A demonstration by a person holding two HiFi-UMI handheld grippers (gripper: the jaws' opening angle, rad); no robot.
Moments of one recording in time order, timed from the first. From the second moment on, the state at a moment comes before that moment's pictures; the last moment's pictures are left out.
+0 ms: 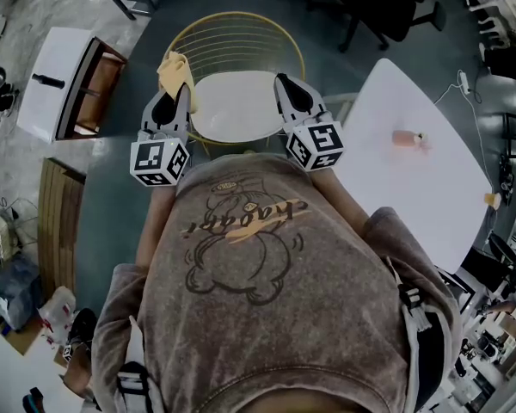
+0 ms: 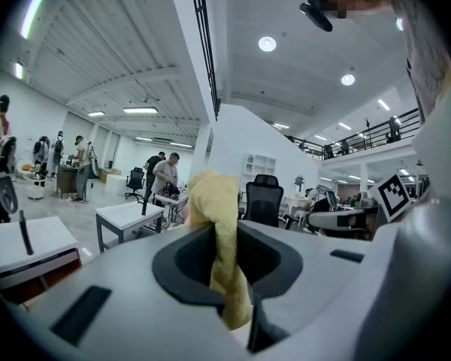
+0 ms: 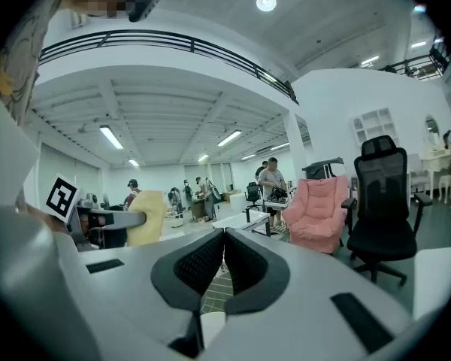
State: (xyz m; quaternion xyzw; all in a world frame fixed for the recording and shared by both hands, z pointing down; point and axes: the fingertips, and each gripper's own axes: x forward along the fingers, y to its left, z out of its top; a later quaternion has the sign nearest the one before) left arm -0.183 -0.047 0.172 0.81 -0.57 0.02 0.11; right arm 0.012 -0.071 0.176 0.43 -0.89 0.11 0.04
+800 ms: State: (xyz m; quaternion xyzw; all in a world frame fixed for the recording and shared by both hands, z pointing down) left arm -0.187 -0.031 0.185 0.80 -0.58 0.02 0.14; right arm -0.001 -0.068 0.175 0.43 -0.90 0.10 0.05
